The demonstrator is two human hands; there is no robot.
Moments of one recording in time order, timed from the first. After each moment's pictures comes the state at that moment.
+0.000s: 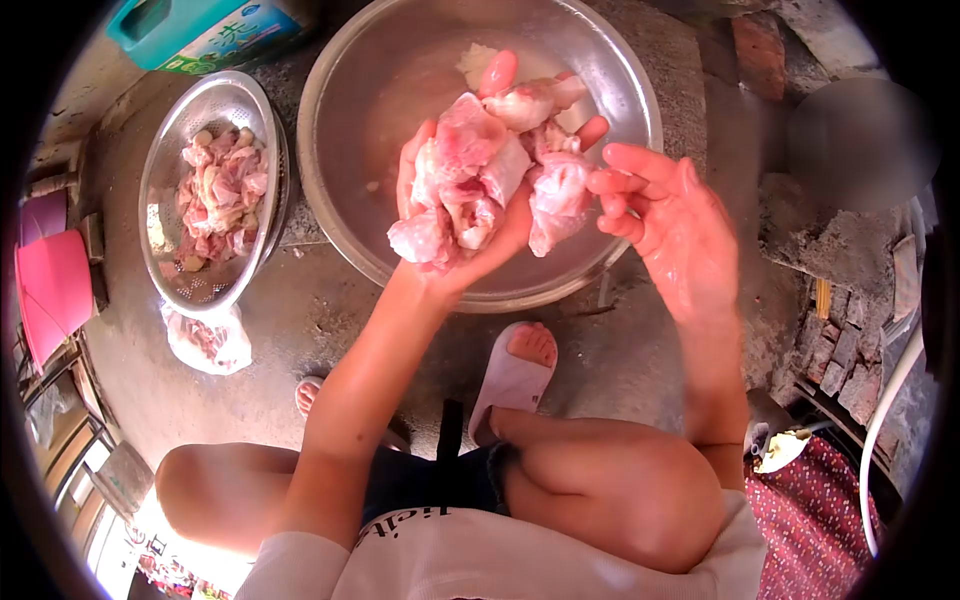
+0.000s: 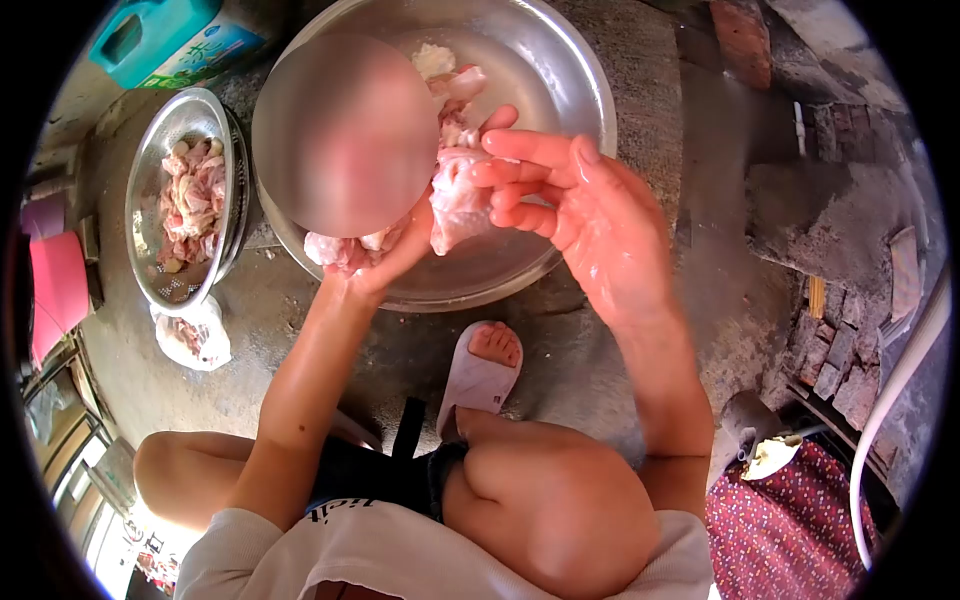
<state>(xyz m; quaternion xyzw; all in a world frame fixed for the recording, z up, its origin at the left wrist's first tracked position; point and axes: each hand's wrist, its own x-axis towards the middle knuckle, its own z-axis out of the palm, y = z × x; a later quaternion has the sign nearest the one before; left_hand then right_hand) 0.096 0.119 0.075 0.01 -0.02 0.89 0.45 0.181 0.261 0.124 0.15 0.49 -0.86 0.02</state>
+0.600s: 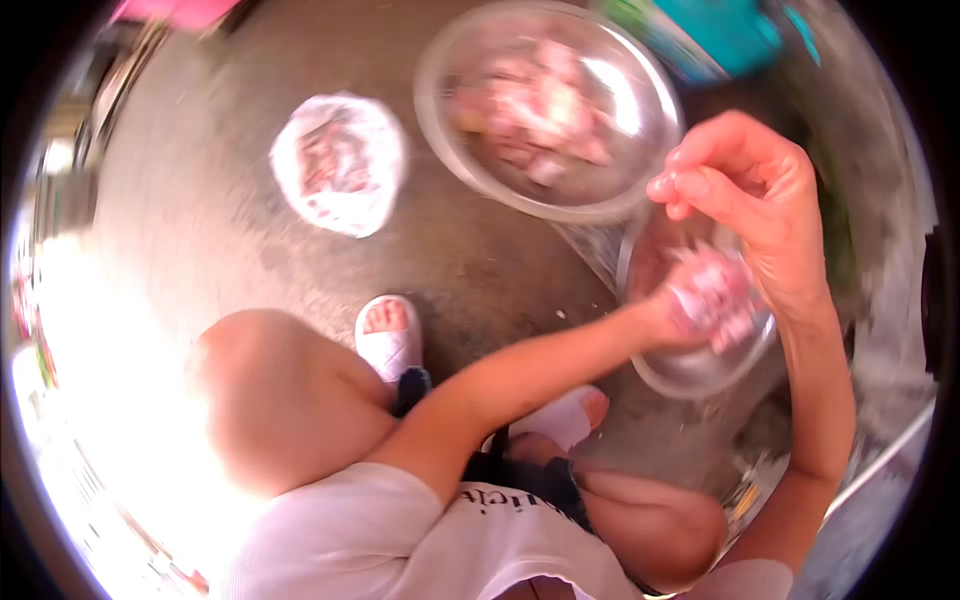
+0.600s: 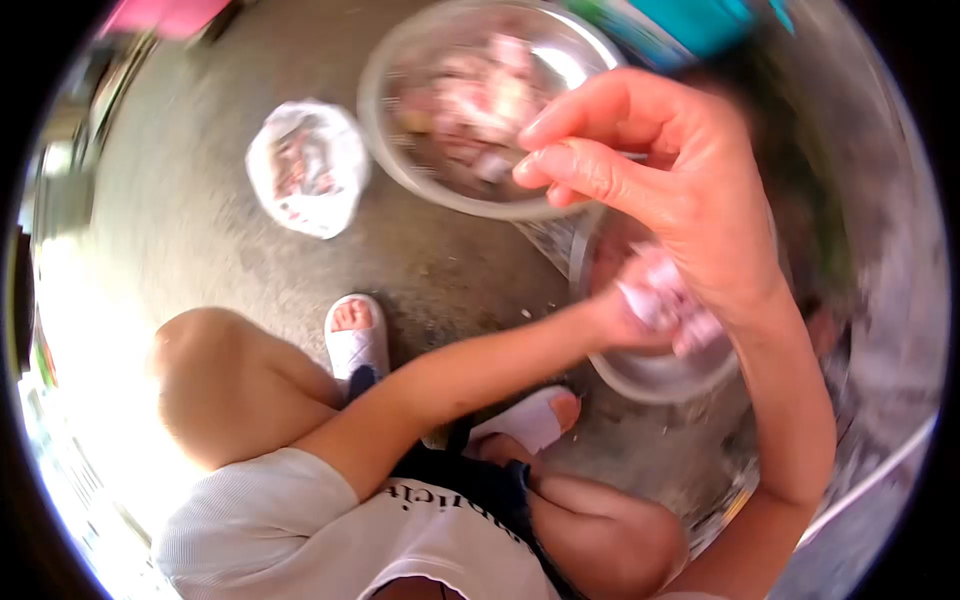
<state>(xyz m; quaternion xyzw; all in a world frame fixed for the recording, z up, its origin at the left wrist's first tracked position) 0.085 0.047 0.048 0.05 -0.10 0.93 0.34 0.022 0.009 0.210 -0.16 0.71 -0.63 0.27</state>
